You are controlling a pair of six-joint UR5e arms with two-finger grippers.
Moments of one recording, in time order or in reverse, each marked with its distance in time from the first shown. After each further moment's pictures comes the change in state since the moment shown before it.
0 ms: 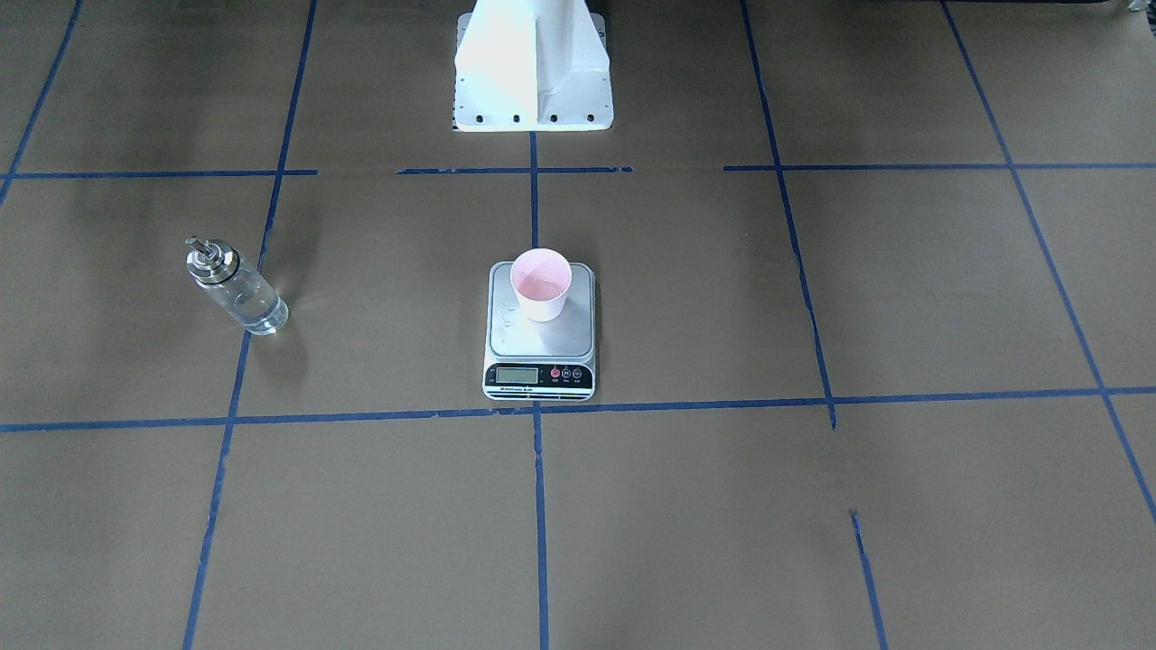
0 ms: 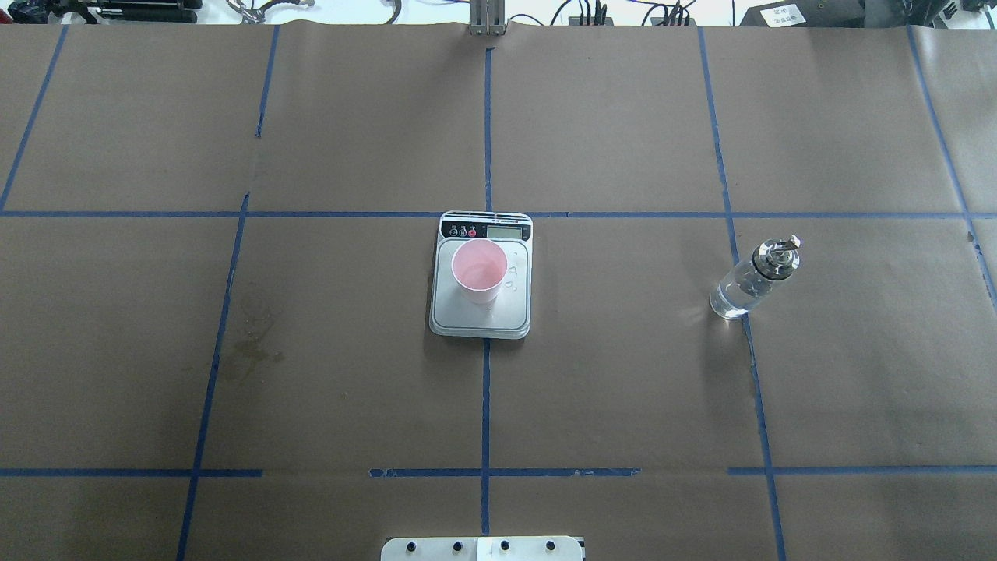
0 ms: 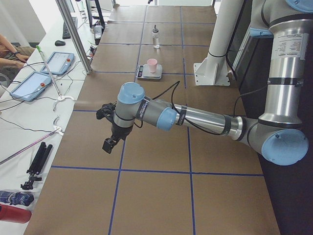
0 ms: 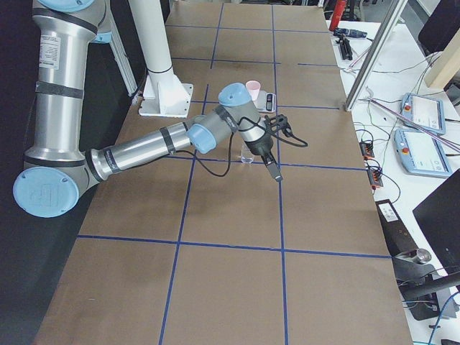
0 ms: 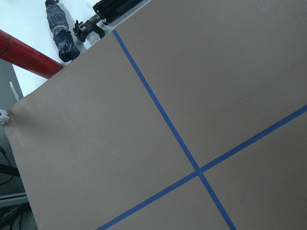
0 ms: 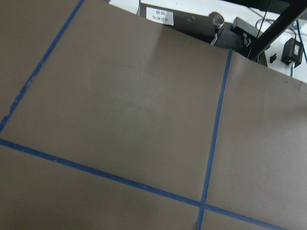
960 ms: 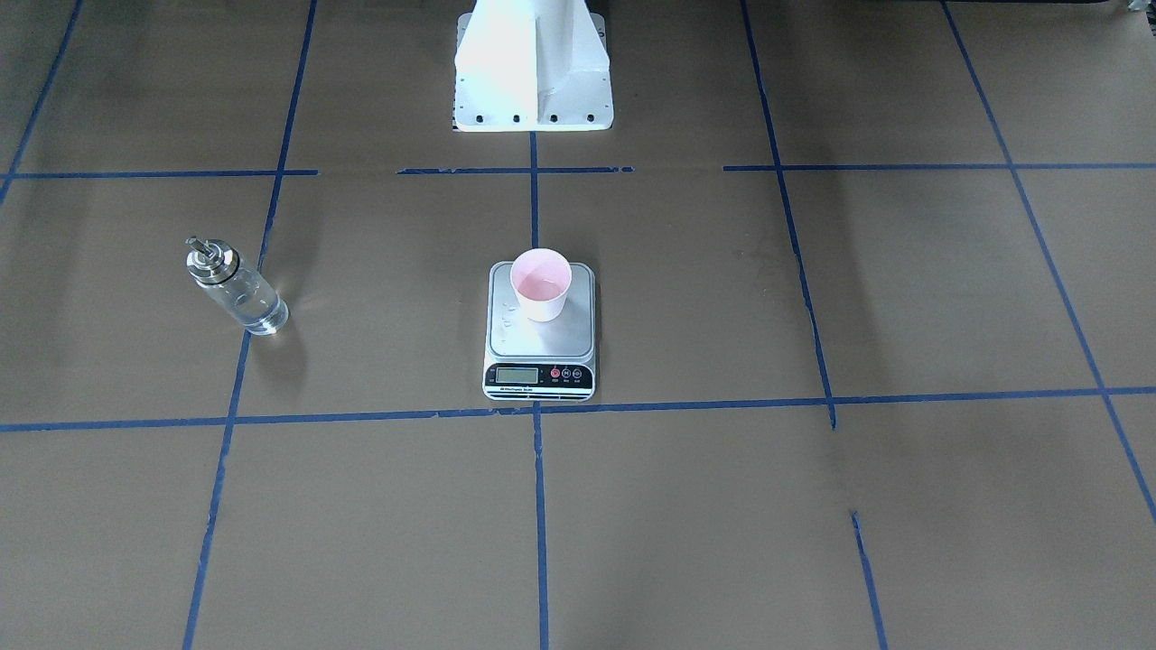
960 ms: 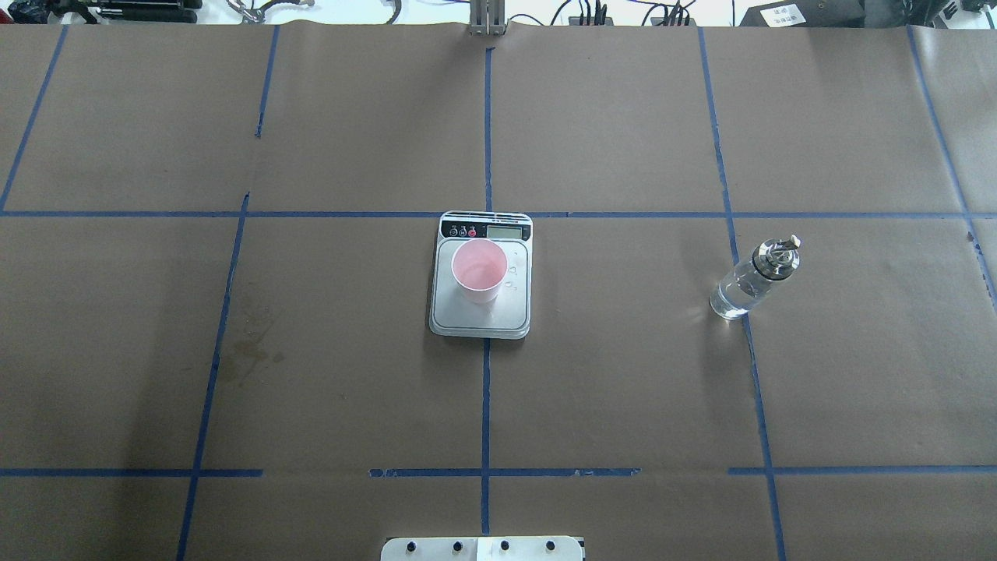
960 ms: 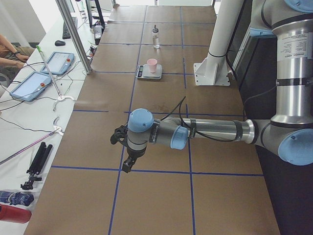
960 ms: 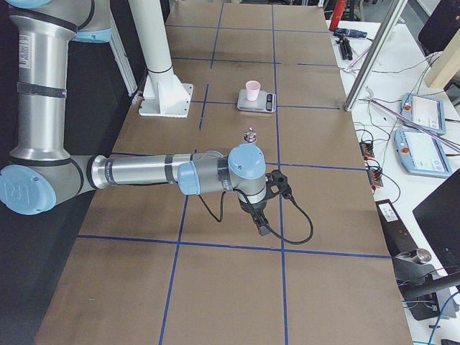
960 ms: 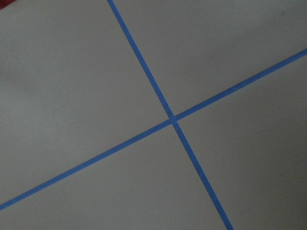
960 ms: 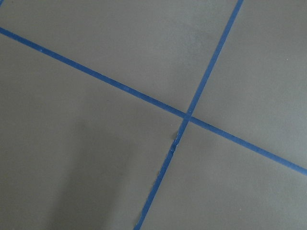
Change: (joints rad) left arm 0.001 0.137 0.086 -0.004 -0.088 0.011; right arm 0.228 -0.014 -0.167 -0.247 0.275 -0.519
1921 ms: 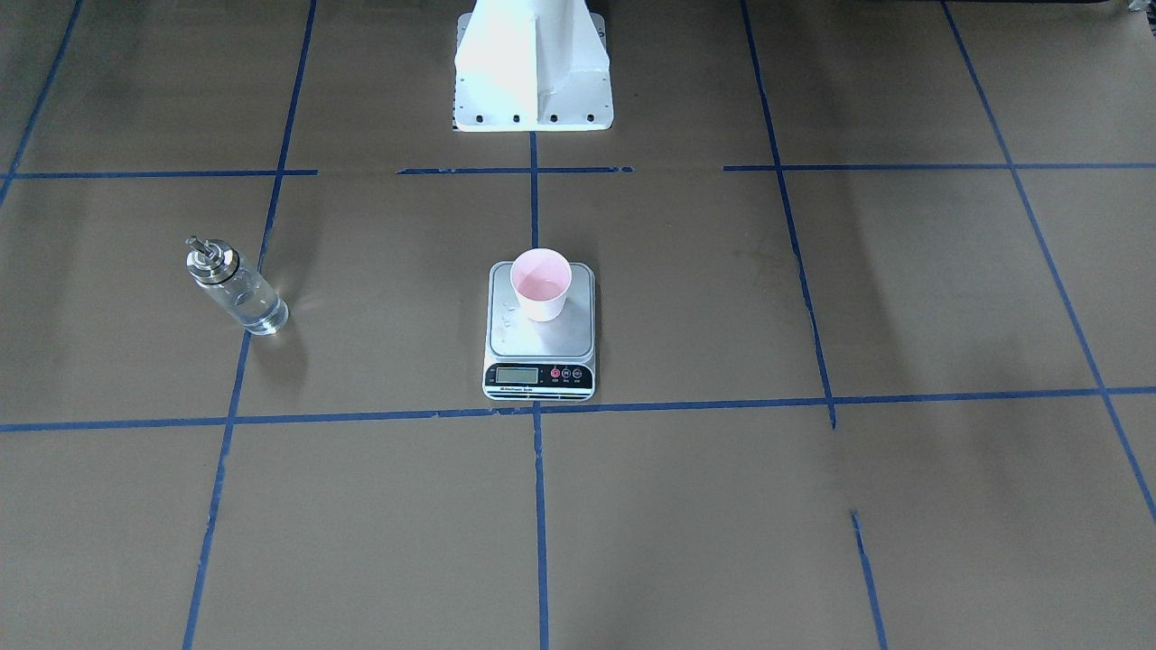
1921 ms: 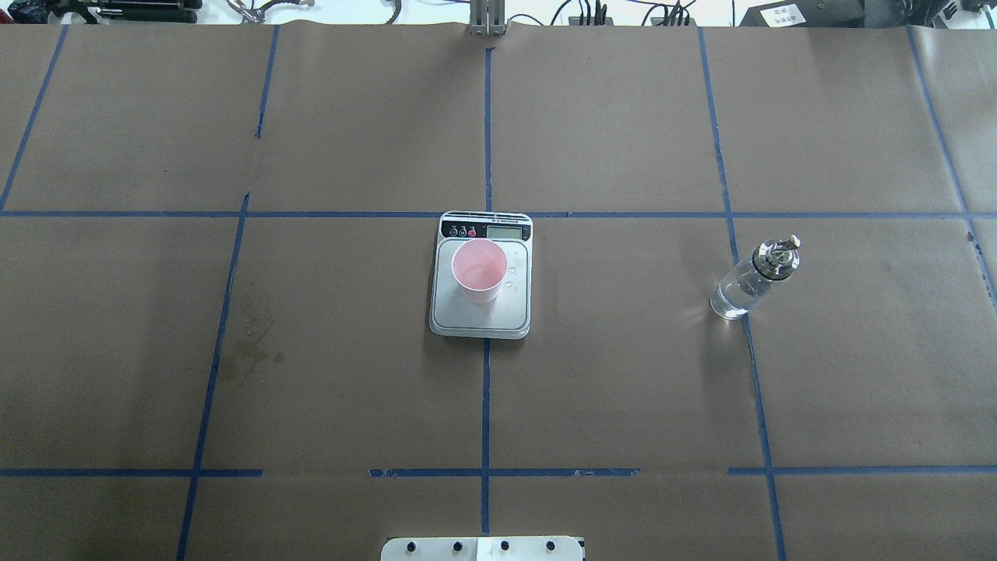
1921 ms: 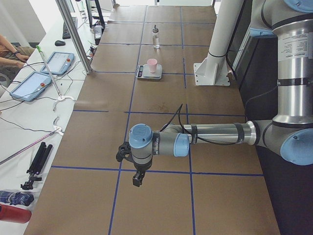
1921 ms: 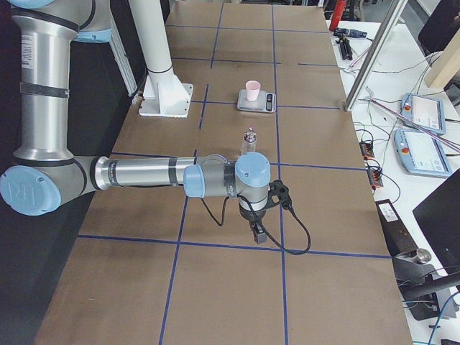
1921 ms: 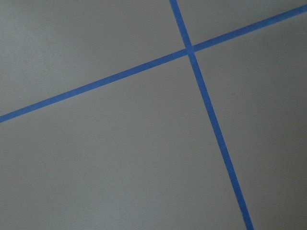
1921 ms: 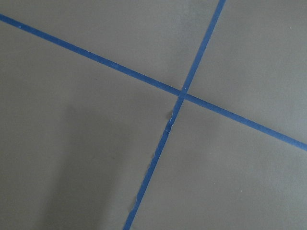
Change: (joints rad) left arm 0.002 -0.017 0.032 0.161 -0.001 0.000; right arm -0.021 0.051 -0.040 -0.119 -0.018 0.033
